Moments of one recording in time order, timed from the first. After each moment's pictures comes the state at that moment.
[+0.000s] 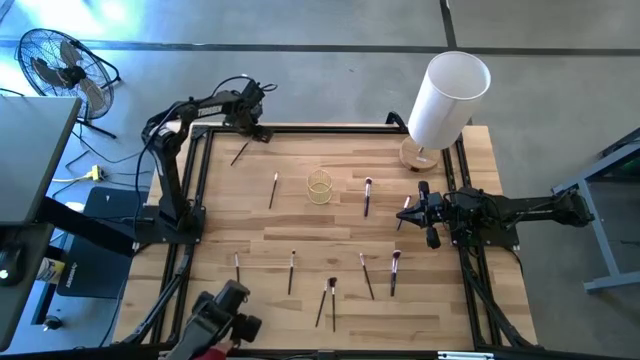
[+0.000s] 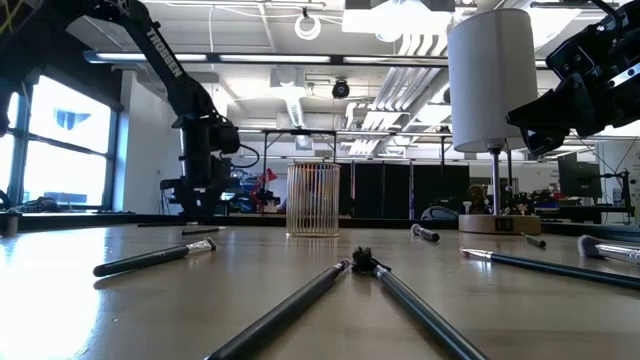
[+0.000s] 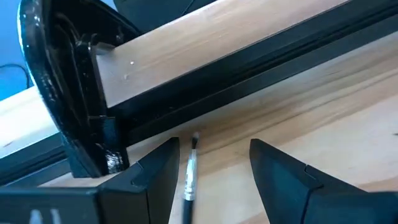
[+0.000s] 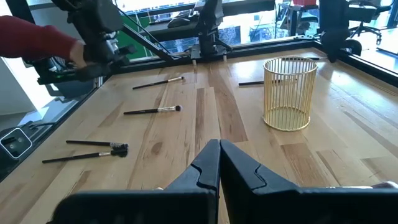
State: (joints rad) left arm 1.06 1.93 1.28 -0.67 -0.03 -0.09; right arm 0.01 0.20 0.01 0.03 -0.03 0.15
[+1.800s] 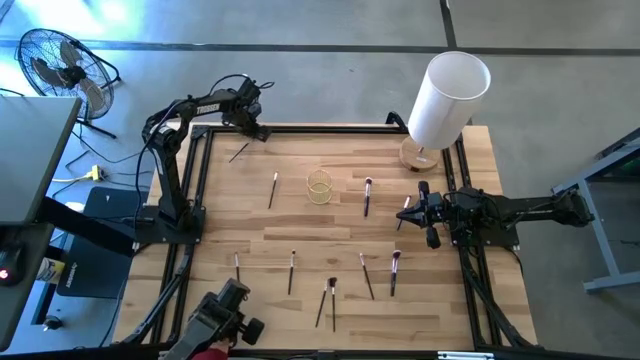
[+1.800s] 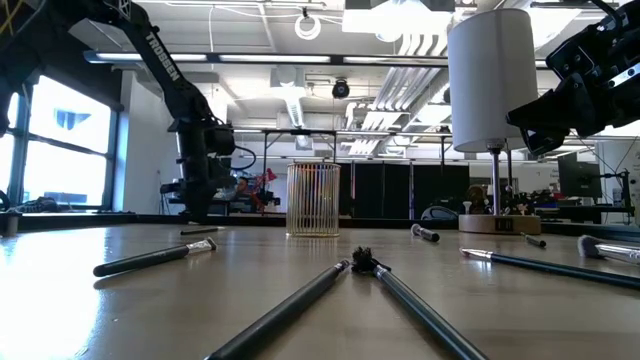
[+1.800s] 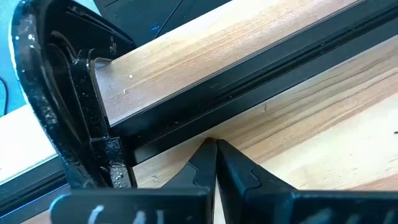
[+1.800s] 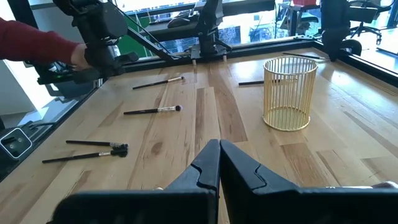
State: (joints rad) left arm 1.07 1.97 1.28 -0.65 0.09 -0.04; right arm 0.01 0.20 0.01 0.03 -0.03 0.15
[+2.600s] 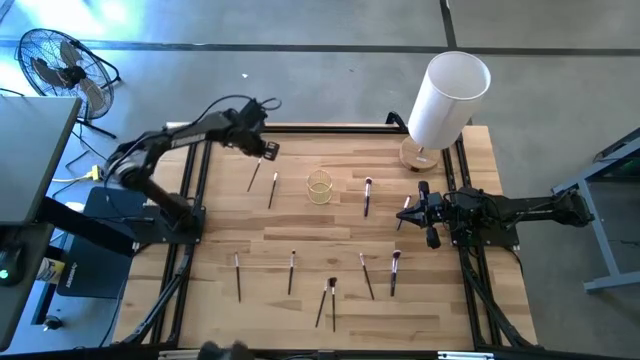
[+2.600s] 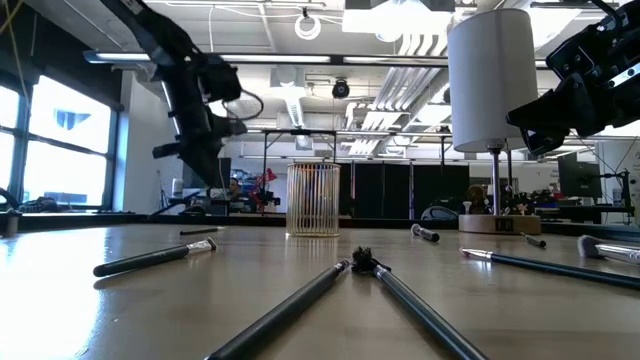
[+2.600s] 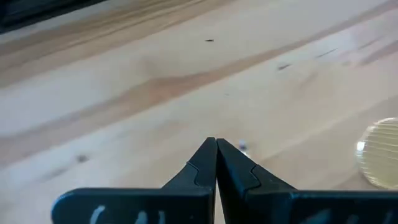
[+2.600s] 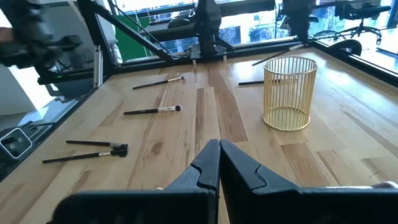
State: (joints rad) left arm 0.75 1.47 0.99 -0.64 0.03 -0.45; right arm 0.01 0.20 0.01 0.03 -0.03 0.15
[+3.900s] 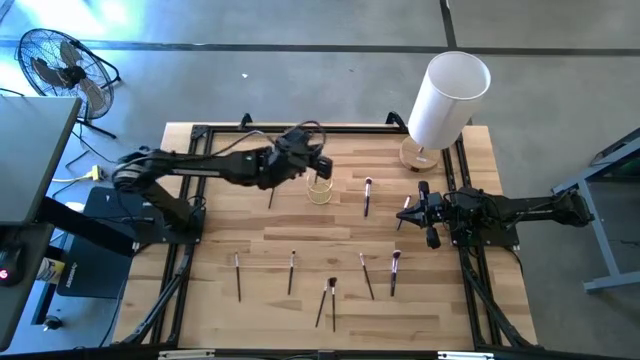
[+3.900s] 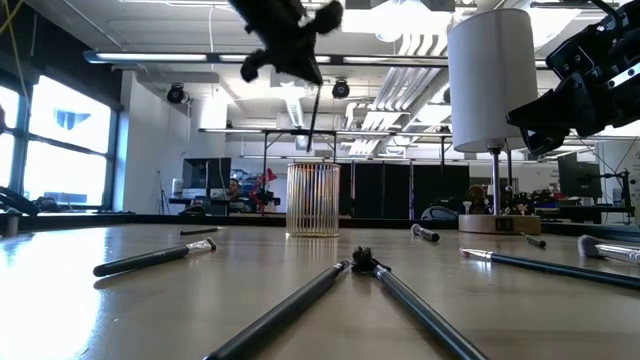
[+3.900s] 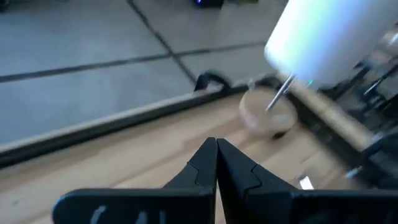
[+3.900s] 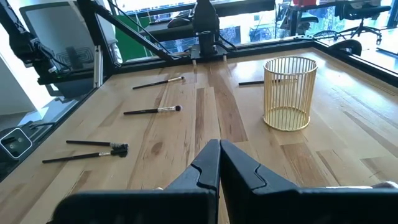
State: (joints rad) left arm 0.10 1.56 1.29 -0.25 -0.67 -0.66; right arm 0.01 0.20 0.01 0.03 -0.03 0.15
